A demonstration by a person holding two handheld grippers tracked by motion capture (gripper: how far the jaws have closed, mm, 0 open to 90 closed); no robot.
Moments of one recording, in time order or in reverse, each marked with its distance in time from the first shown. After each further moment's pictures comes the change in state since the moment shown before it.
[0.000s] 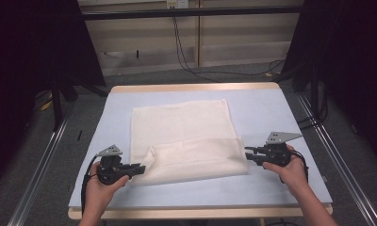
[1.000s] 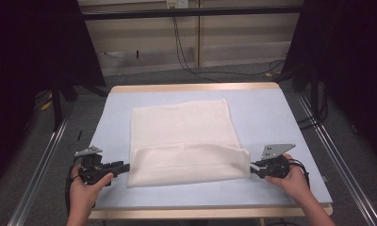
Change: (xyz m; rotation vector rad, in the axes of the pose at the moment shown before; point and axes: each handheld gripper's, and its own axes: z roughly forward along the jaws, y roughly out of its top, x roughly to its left) left arm 0.034 -0.016 -0.032 -0.055 0.111 -0.181; right arm 0.016 -0.022 0.002 0.159 0.058 -0.161
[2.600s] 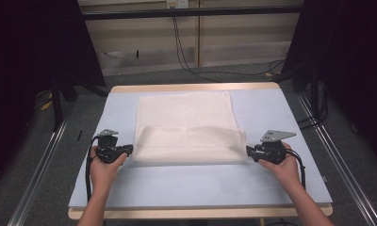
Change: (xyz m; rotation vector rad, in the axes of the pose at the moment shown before) left arm -0.003 0.046 0.048 0.007 0.135 0.065; right arm -0.027 0.019 0.008 -0.107 -0.175 0.160
